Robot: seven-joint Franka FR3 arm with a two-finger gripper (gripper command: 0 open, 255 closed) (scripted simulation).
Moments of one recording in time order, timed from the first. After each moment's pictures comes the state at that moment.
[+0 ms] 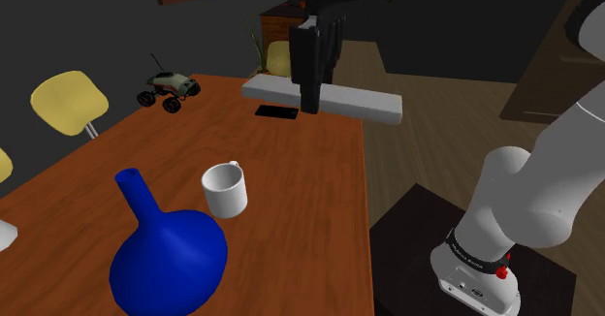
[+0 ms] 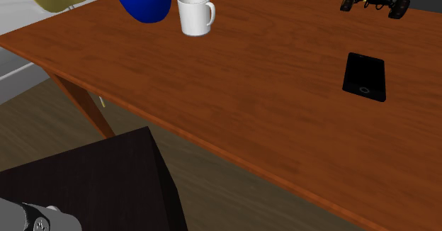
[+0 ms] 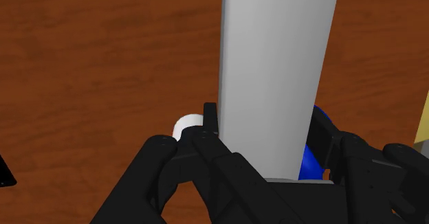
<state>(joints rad) 0.42 -0.23 0.43 -1.52 0.12 1.32 0.38</state>
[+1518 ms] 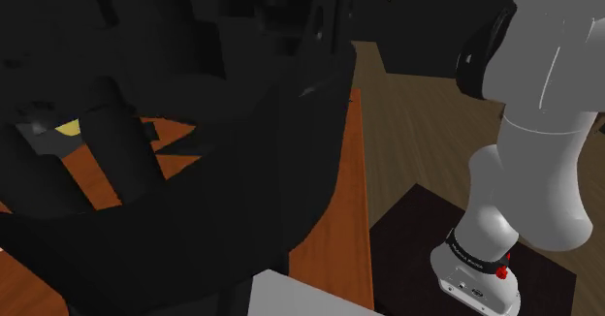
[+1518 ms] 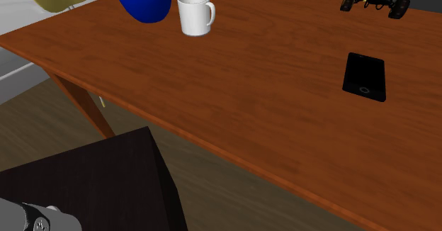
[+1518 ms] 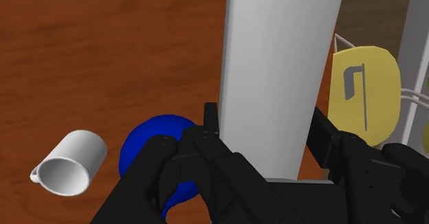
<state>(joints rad) 0.81 0.31 0.78 -1.03 -0.21 1.28 1.01</state>
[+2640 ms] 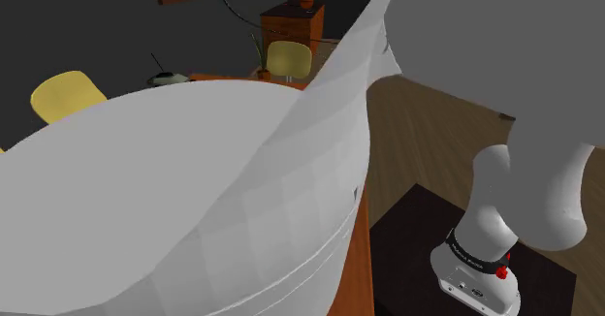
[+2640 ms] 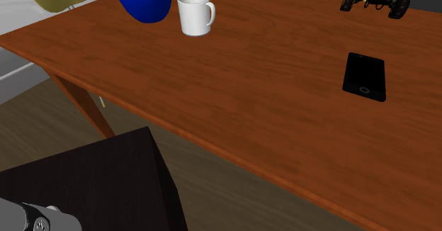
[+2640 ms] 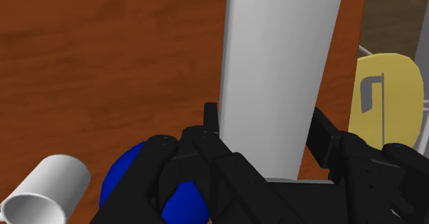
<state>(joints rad) 0.68 0.15 0.77 -1.46 -0.09 1.58 0.96</state>
